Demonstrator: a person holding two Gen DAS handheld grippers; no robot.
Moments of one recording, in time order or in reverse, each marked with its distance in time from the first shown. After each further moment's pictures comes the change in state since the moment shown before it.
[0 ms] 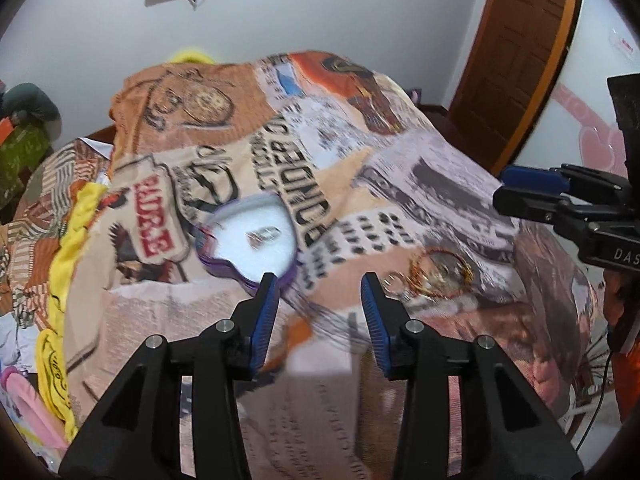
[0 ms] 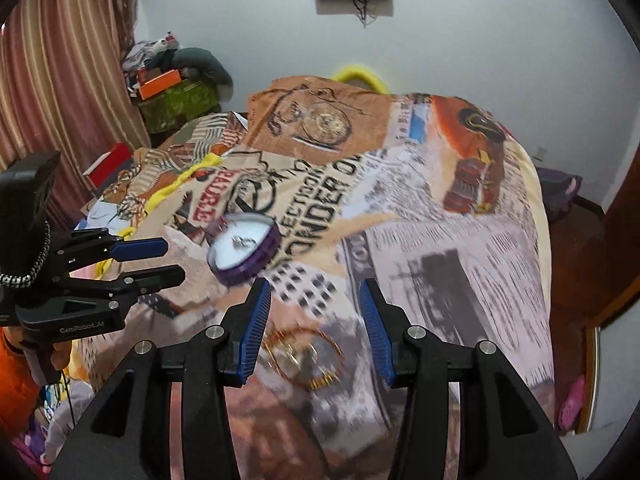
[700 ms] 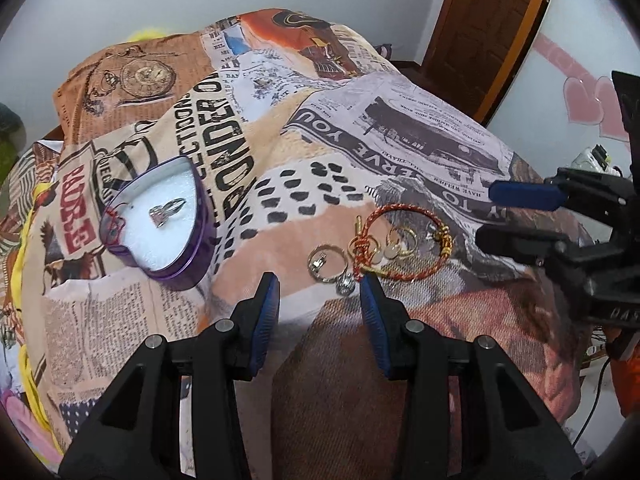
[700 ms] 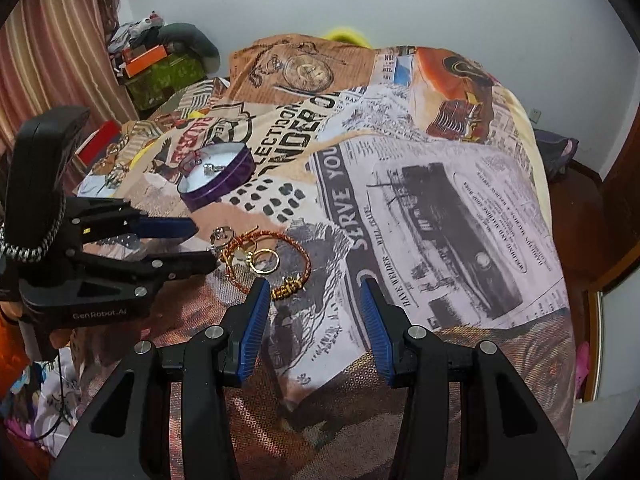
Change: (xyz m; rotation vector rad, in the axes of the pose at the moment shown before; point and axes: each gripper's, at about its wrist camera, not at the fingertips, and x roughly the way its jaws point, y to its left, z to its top) left arm 0.057 -0.044 -0.009 0.087 0.116 -0.065; right arm 0.014 -0.025 -0.059 0.034 0.101 -0.004
